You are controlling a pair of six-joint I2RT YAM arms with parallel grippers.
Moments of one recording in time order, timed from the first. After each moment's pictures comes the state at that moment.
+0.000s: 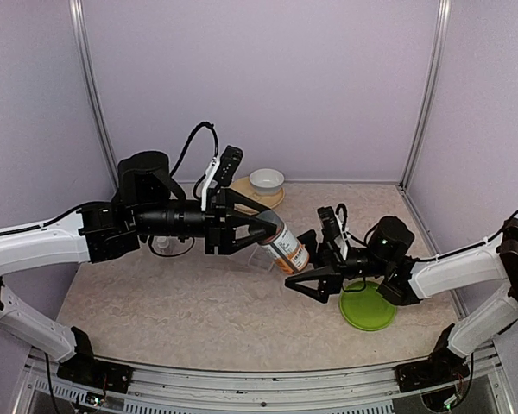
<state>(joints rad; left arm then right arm) -0.99 1.31 1.08 0.13 0.49 -0.17 0.84 1.44 0.53 1.07 -0.81 0.33</state>
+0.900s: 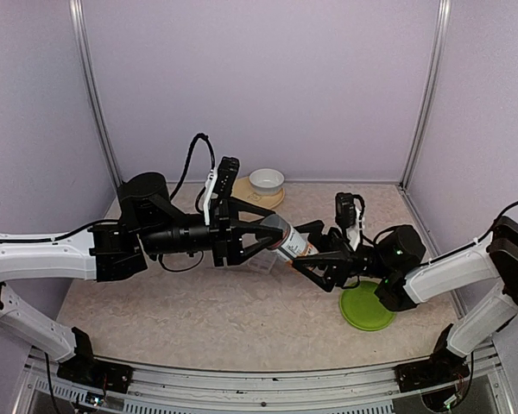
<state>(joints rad) -1.05 1.32 0.95 0.40 0.38 -0.20 0.88 1.49 0.51 1.46 -0.71 0.59</state>
